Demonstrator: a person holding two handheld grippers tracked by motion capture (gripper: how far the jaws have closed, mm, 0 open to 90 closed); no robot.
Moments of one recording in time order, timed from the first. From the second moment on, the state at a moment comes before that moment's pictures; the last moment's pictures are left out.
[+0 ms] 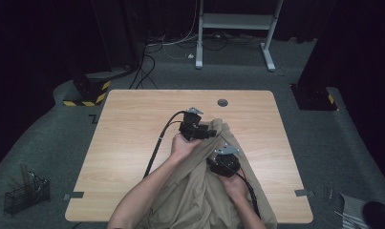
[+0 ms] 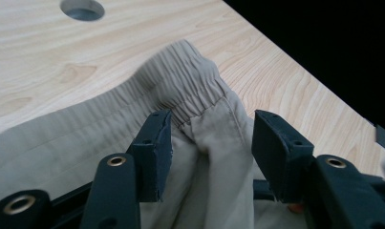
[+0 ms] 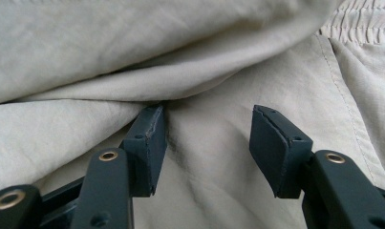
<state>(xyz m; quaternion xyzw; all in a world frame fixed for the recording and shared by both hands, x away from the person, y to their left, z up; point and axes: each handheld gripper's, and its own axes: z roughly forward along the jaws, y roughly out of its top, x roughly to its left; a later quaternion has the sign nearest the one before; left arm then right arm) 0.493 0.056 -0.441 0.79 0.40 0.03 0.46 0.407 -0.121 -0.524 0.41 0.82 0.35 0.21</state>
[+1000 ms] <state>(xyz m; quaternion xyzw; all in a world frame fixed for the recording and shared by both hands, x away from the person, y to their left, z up) 0.403 0.145 -0.496 0.80 0.44 0.03 0.42 0.407 -0.120 -0.524 0.41 0.82 0.35 0.21</state>
